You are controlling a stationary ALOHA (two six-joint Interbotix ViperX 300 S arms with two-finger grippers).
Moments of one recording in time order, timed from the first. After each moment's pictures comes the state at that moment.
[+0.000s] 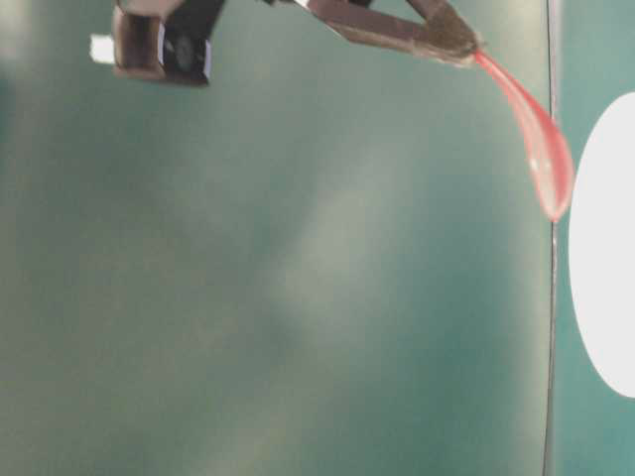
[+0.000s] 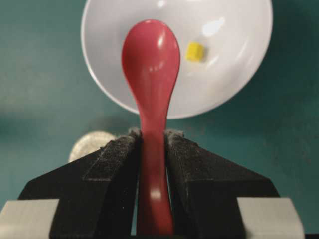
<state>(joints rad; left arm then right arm) 0.00 -0.97 1.17 0.01 -0.22 0.01 -0.15 -0.31 0.70 0.42 0.50 -0.19</state>
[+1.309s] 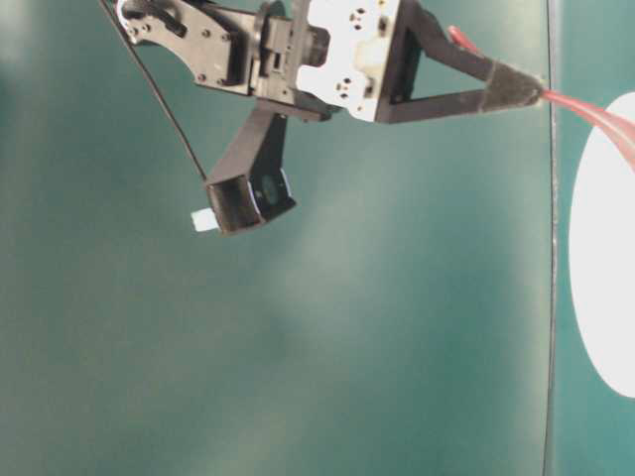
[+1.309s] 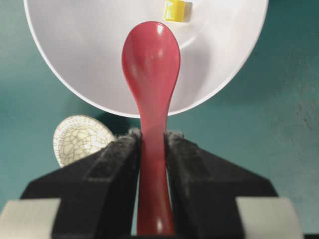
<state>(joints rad) 0.00 -0.97 1.17 0.01 -0.22 0.01 -0.20 -0.02 0.39 0.32 0.95 -0.04</state>
